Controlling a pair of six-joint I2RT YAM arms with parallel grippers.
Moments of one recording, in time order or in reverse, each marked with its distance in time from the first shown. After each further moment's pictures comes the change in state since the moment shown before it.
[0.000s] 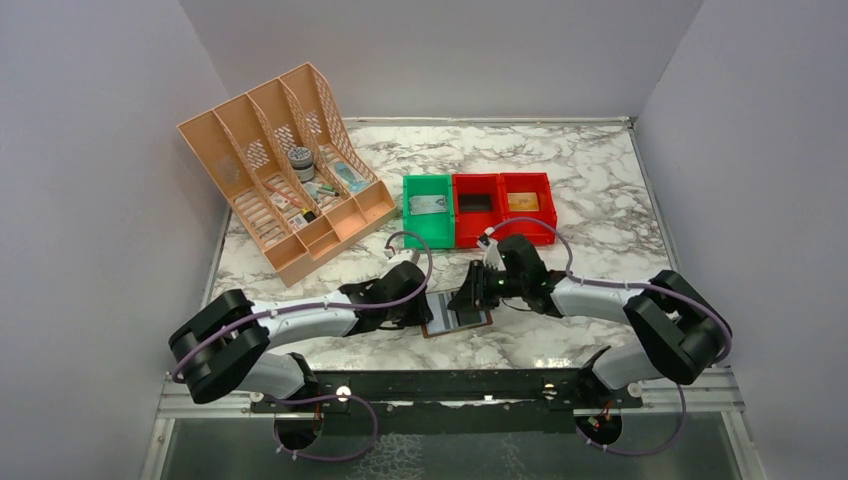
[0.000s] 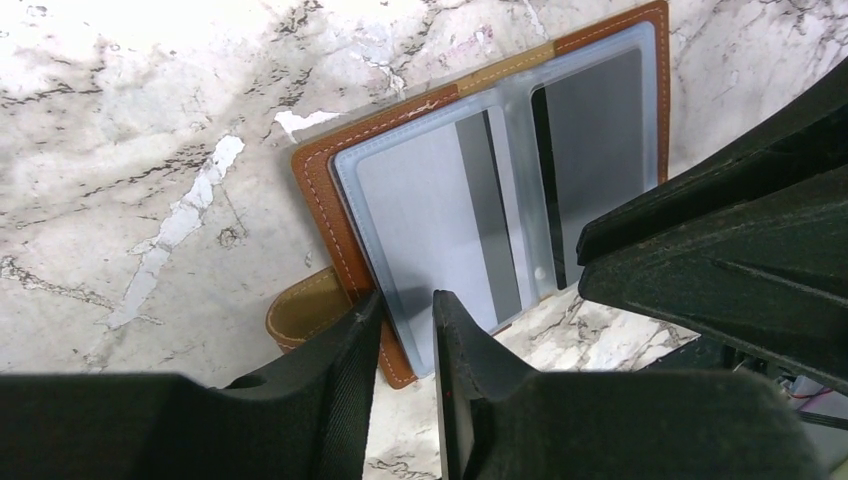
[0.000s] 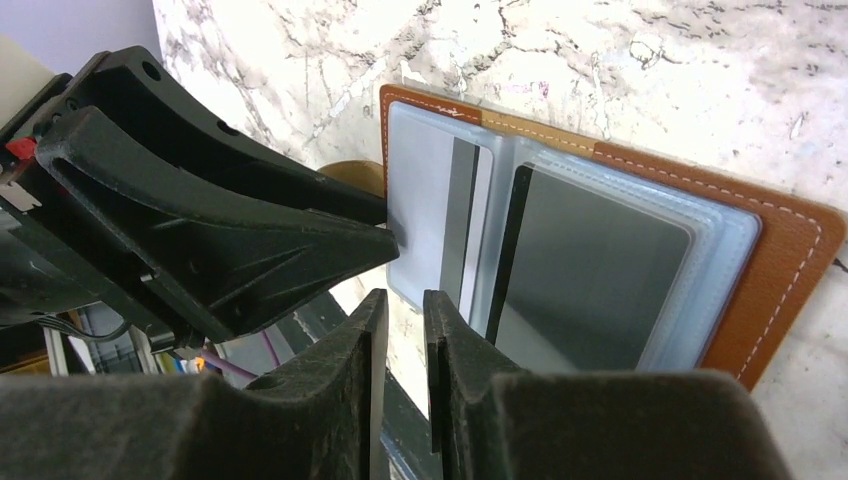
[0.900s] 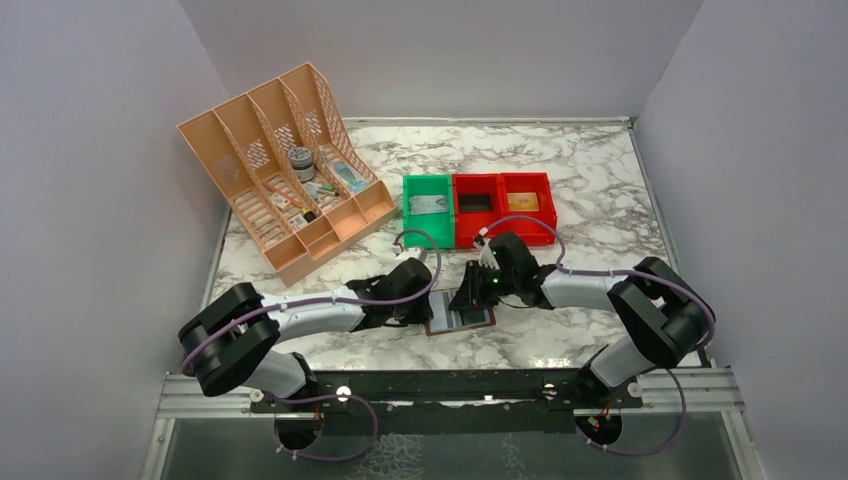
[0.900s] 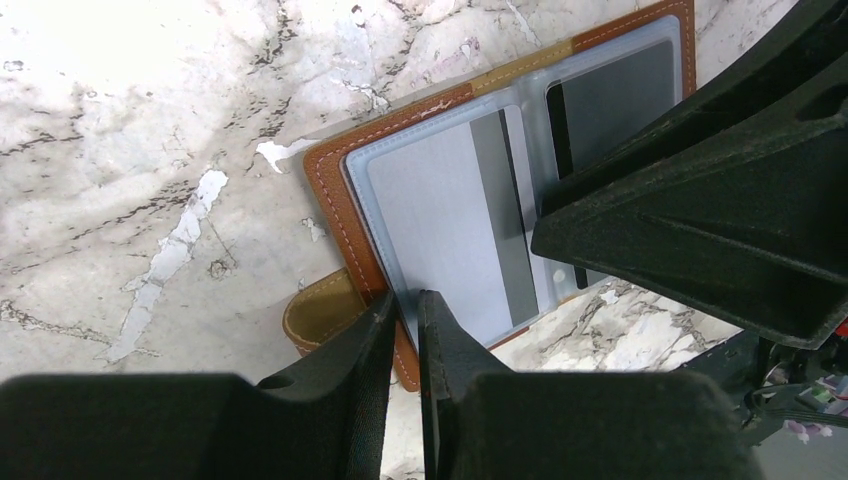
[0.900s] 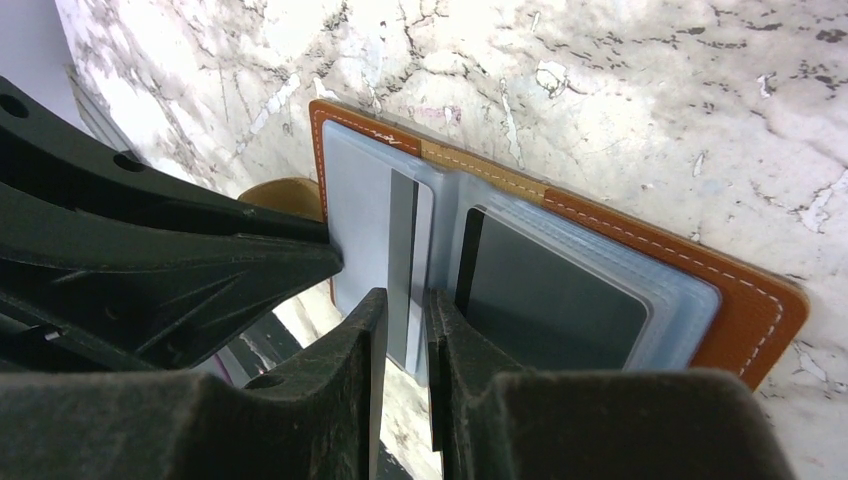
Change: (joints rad) left arm 0.000 0.057 0.041 -0.010 -0.001 0.074; right arm 0.000 0.106 0.069 -0.078 0.051 -0.078
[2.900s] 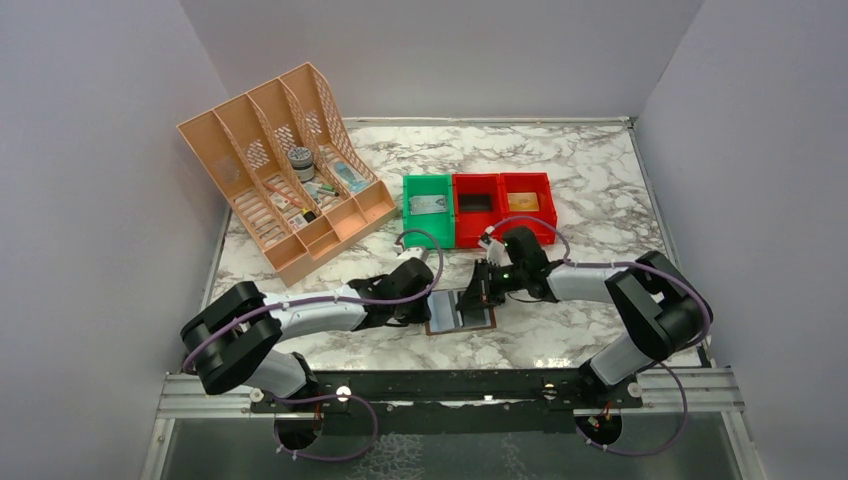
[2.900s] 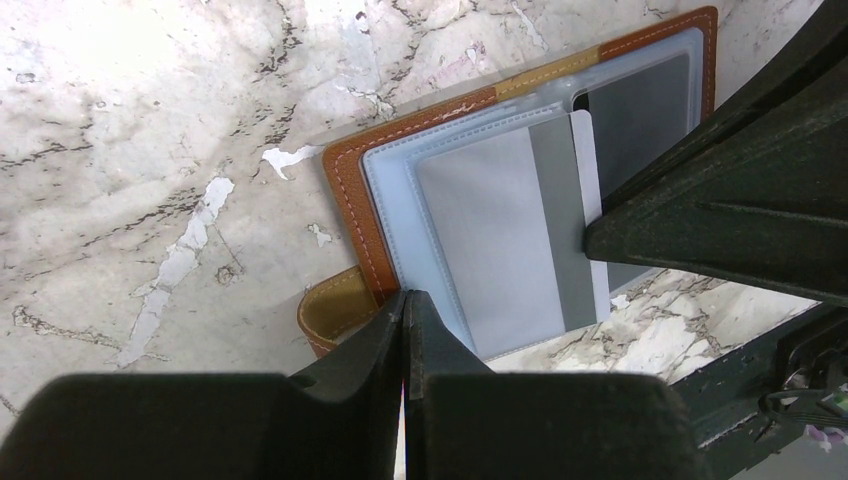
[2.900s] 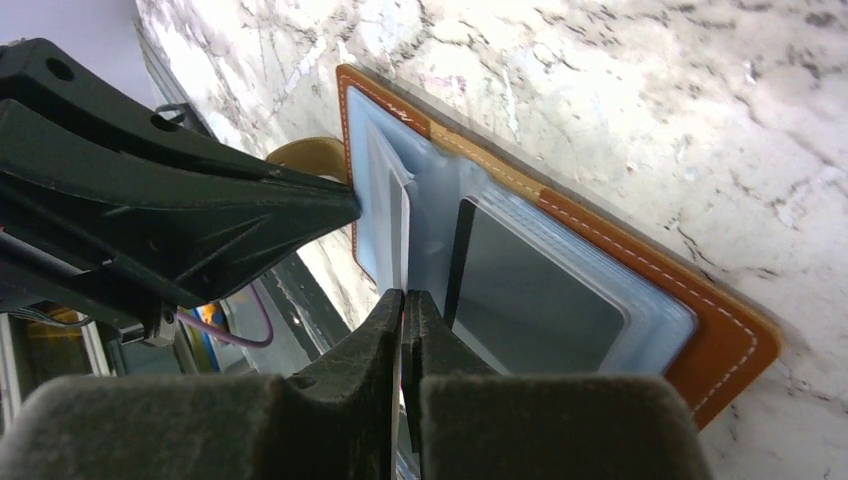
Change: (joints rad) left arm 0.000 0.018 0.019 -0.017 -0.016 0.023; right arm -0.117 0.035 0.006 -0.020 -0.233 -0.068
